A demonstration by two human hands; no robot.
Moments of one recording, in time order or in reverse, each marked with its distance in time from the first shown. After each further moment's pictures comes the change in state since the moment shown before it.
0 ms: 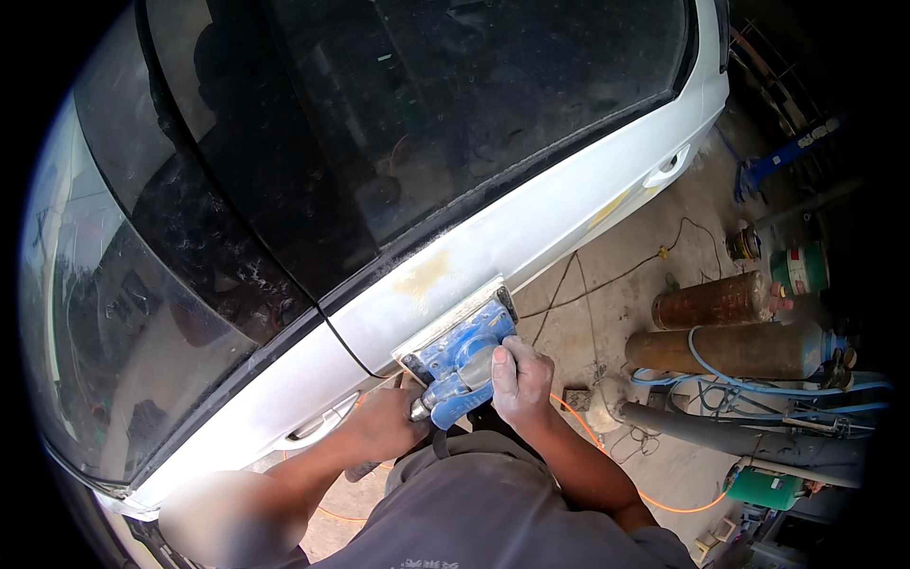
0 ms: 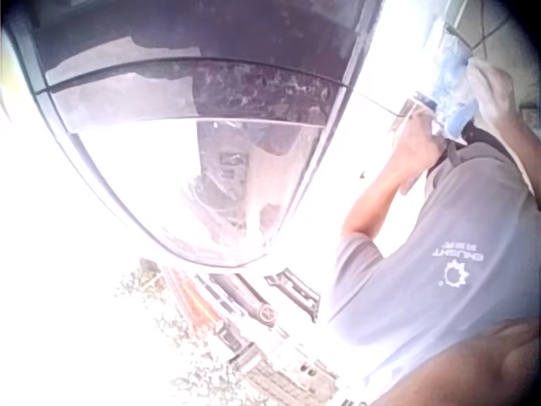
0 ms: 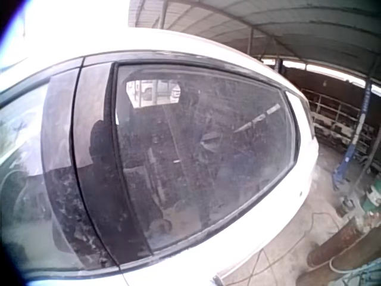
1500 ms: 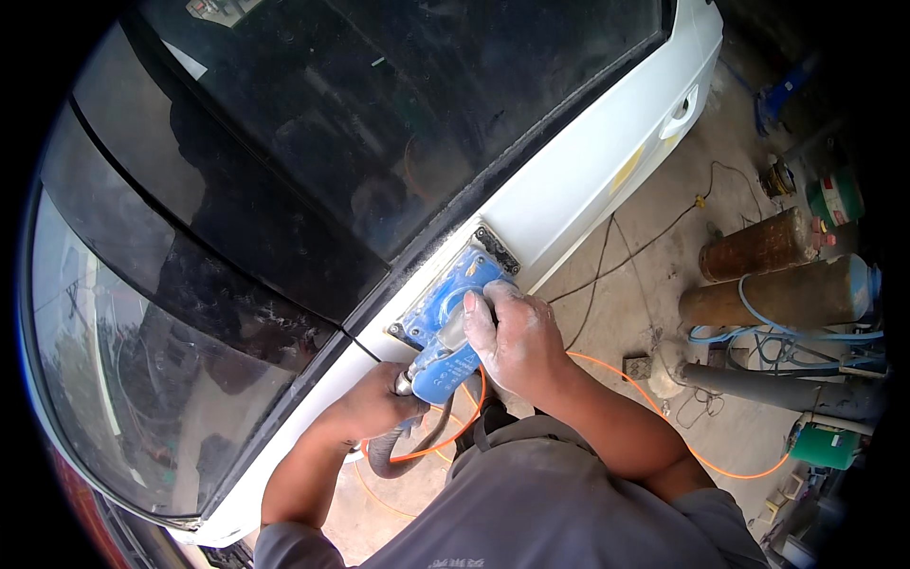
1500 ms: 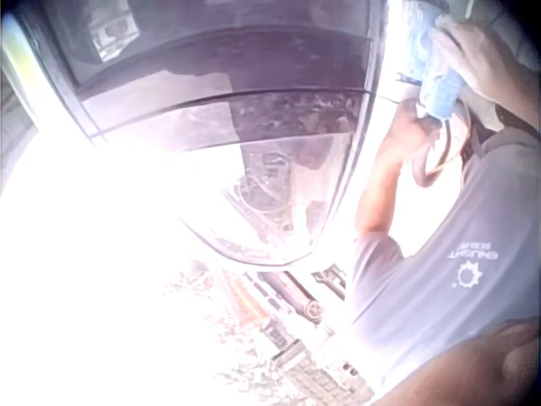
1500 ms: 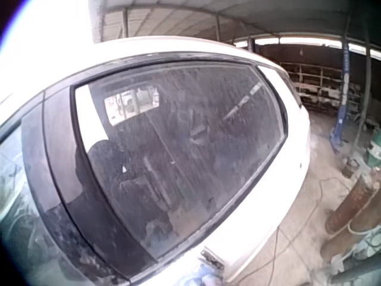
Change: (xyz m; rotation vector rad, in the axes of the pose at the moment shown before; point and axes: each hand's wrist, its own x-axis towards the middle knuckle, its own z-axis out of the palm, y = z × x) left_hand -0.005 0.000 -0.071 -0.340 -0.132 -0.121; right_hand 0.058 -0.047 0.020 -0.052 -0.085 -0.036
